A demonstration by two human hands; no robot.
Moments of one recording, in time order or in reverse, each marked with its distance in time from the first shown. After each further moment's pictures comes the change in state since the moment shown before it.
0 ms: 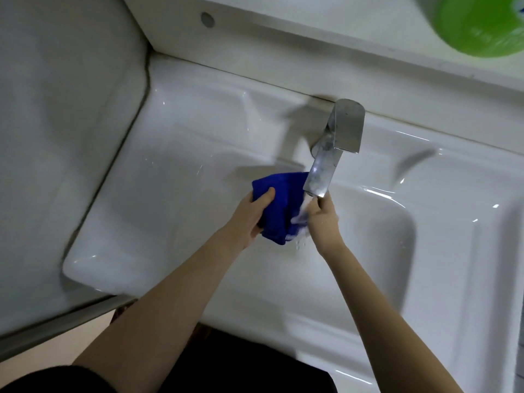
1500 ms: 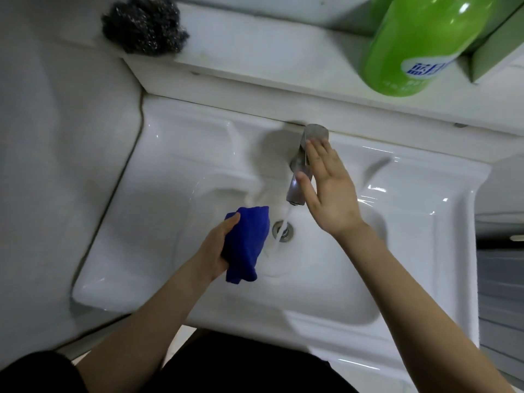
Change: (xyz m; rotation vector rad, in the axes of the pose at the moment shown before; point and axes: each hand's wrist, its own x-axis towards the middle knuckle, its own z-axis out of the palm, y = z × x) left_hand -0.073 0.028 -0.018 -0.100 0.132 -0.258; right_hand -0.033 -0.104 -0.050 -0.800 0.124 -0.809
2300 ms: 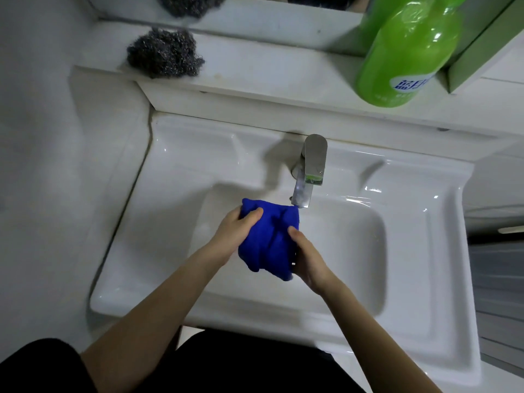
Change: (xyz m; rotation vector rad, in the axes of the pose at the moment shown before) left_hand -0.036 0.044 0.026 0.571 -0.004 0.317; right_hand -0.089 -0.038 0.067 1.344 -0.323 0.954
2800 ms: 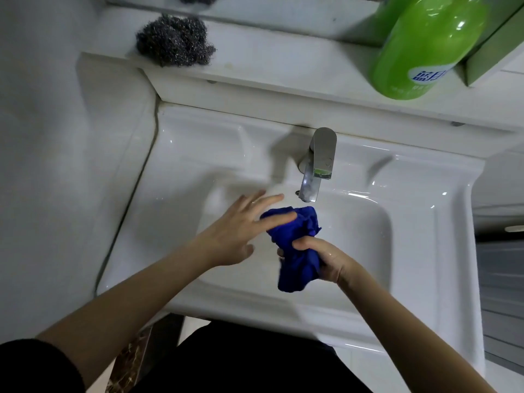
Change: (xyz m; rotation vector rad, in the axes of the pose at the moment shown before) left_hand -0.006 -0.007 -0.035 1.339 -0.224 0.967; right_hand 0.002 -0.014 -0.020 0.070 -0.352 0.258
